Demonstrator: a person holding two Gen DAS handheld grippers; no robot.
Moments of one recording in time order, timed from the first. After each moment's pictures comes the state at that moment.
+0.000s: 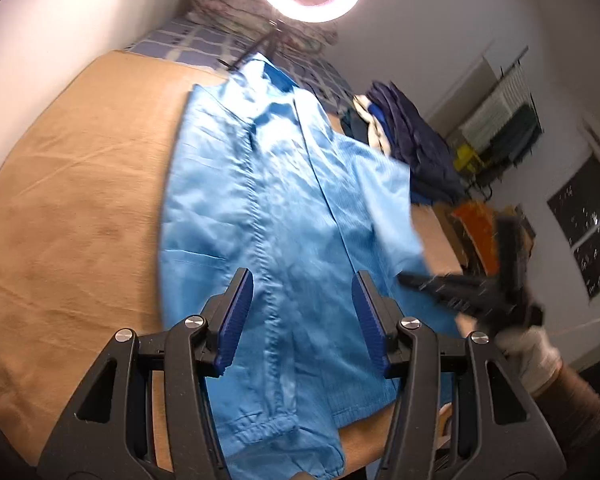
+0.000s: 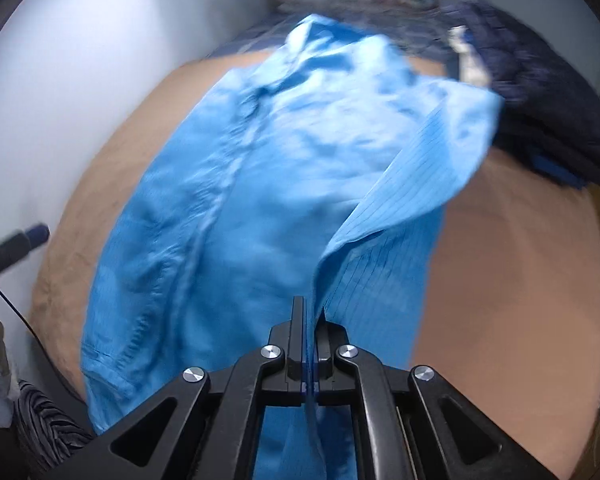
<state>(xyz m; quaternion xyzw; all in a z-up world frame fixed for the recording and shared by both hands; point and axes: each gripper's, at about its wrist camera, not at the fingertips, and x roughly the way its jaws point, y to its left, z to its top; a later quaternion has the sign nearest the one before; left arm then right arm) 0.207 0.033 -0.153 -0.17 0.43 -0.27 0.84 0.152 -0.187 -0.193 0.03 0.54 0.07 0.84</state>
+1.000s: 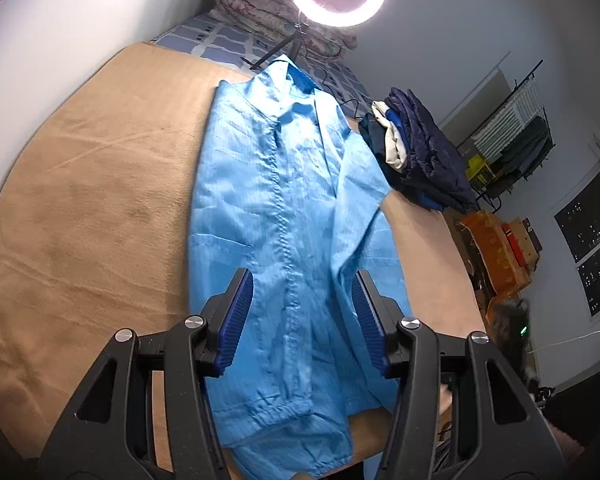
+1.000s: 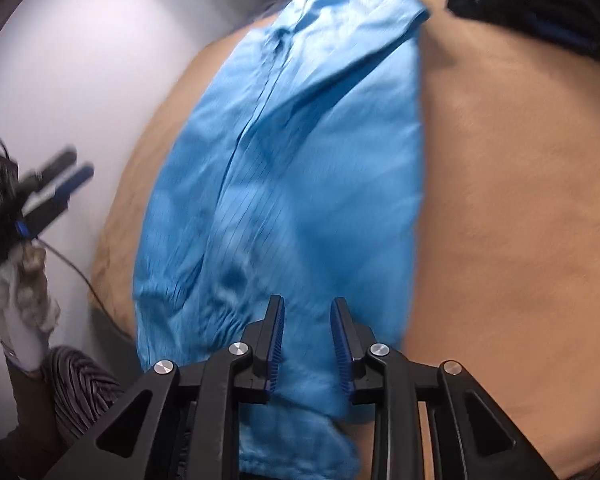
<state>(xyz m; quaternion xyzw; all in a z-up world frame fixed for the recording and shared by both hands) 0.195 0.049 -0.155 -0.18 0.44 -0.25 0.84 0.041 -0.208 -0.234 0.17 0.57 0.14 0.80</state>
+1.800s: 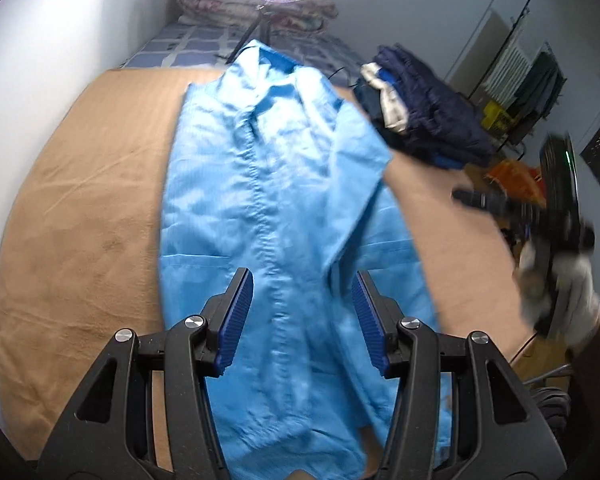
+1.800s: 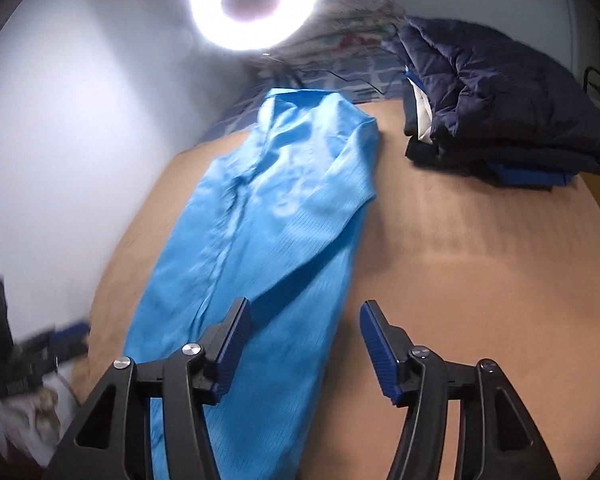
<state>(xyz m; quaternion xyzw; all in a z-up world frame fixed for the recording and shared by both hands) 0.212 -0.019 -0.157 -0.05 0.46 -0.23 0.86 0.167 -0.304 -0.155 0.15 0.45 0.07 0.88</state>
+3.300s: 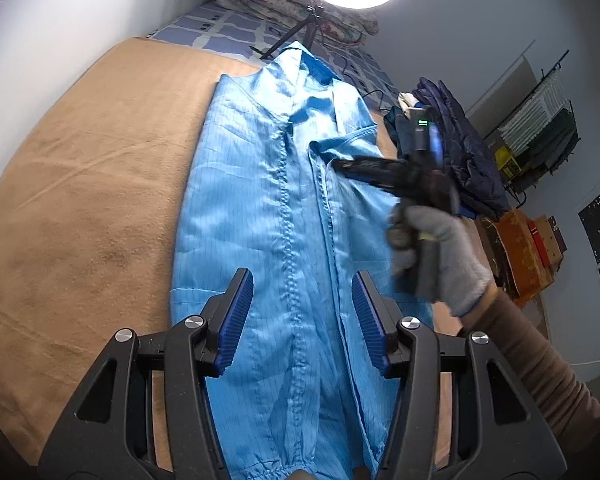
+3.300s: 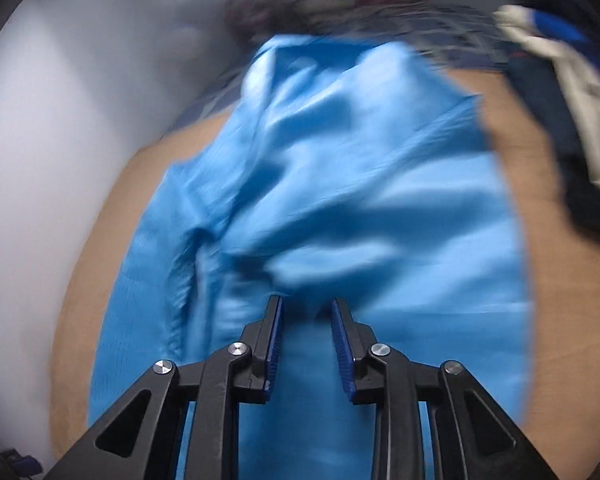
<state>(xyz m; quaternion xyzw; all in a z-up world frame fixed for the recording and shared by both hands) 0.267 0.011 -0.170 -0.15 0.47 -0.21 0.84 0.374 -0.199 -0.265 0.14 0.49 0.09 0.85</state>
